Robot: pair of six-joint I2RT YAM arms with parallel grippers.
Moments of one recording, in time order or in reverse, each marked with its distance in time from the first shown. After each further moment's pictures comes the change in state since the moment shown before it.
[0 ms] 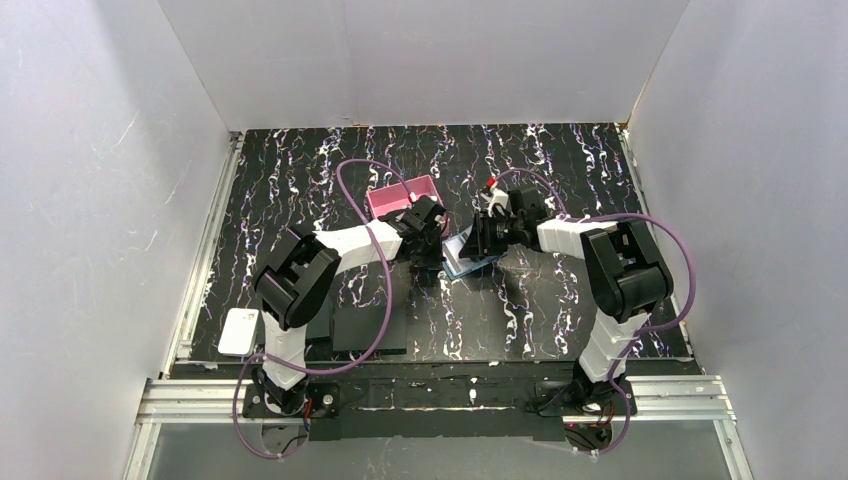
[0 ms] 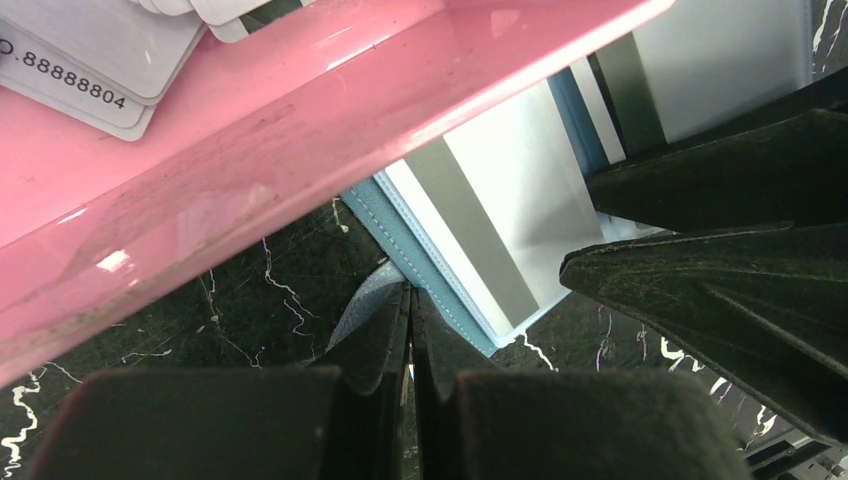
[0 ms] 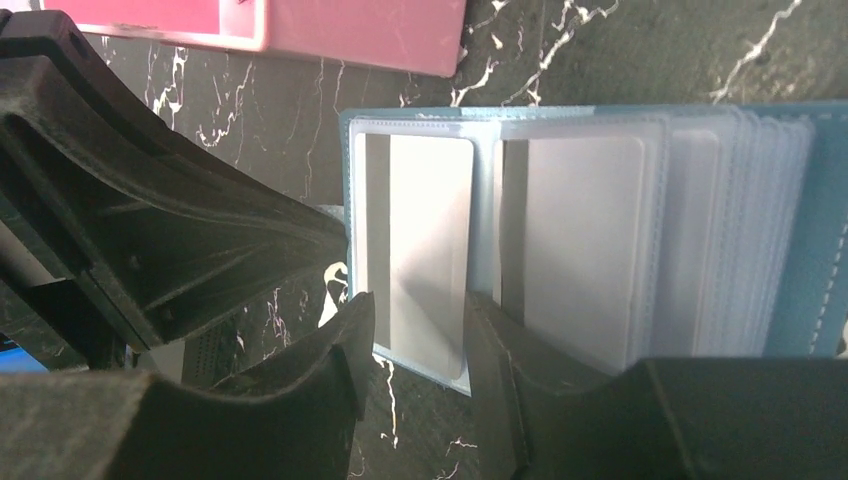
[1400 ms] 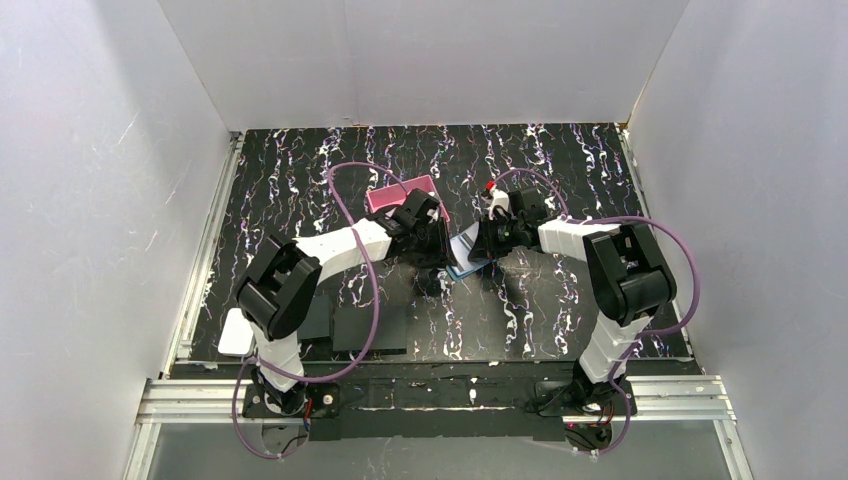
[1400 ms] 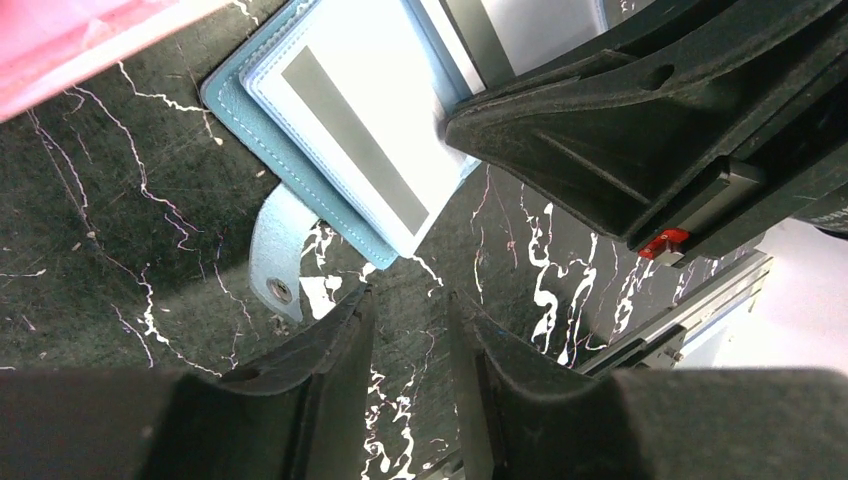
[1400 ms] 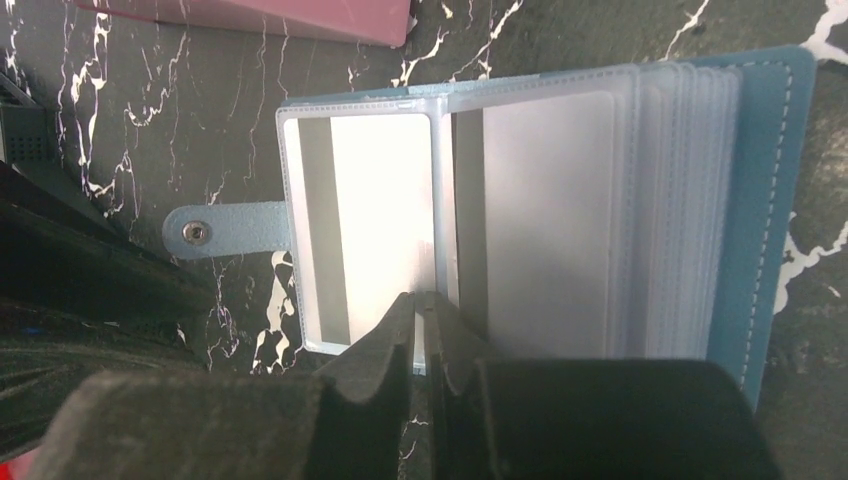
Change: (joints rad) left arm 0.014 -0.113 -0.030 -0.003 0.197 -0.097; right arm 0.008 -0.027 0.007 -0.097 0.095 -0.117
